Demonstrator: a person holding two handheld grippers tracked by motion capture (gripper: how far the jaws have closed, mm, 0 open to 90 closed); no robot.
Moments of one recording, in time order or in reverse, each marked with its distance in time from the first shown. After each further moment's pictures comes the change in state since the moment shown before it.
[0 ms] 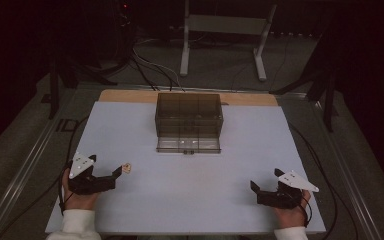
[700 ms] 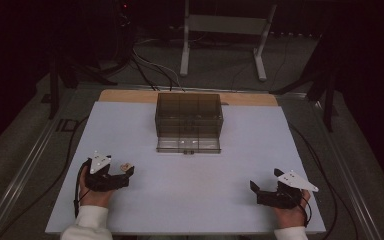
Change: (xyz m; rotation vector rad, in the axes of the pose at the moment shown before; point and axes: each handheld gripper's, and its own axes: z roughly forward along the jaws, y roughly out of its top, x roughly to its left) left arm -0.020 -0.004 0.033 0.070 0.010 0.021; right arm 0.000 0.000 0.001 0.006 0.003 -0.001
